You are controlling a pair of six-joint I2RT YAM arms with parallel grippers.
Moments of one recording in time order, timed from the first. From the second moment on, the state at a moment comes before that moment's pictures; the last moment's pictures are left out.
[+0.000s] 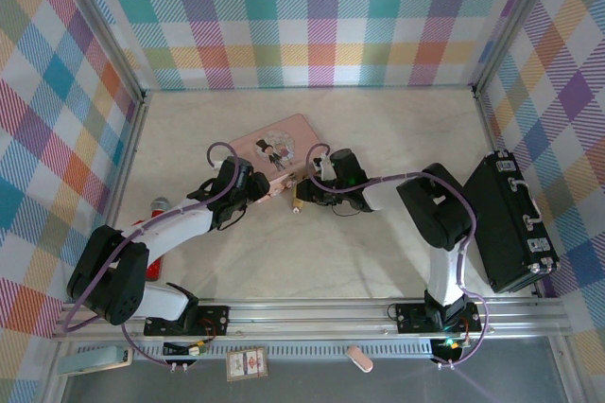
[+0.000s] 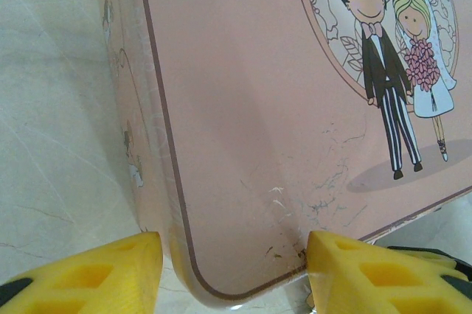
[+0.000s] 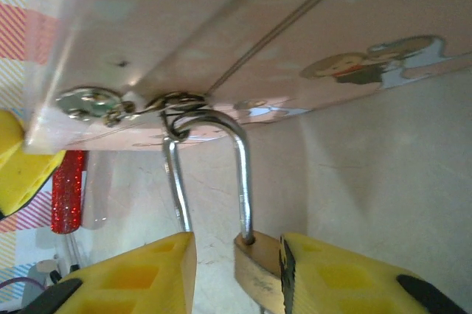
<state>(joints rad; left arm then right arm) -0.49 1.37 0.71 -0.13 -0.12 -0.86 0.60 1.94 0.93 0.32 -0.59 0.74</state>
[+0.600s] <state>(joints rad) -0.49 1.37 0.71 -0.13 -0.13 -0.87 0.61 1.99 0.94 0.37 -0.59 0.77</state>
